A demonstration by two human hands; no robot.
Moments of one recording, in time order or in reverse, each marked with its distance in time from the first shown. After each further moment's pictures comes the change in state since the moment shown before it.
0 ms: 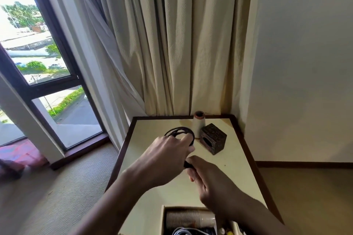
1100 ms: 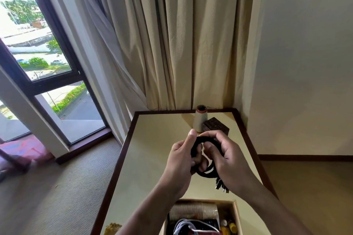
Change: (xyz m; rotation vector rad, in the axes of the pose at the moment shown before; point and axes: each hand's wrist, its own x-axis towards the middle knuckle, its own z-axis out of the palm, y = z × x) left_hand 0.009 0.042 0.050 -1.762 0.265 -0.624; right_hand 0.000 0.004 -0.023 0.581 0.275 0.215
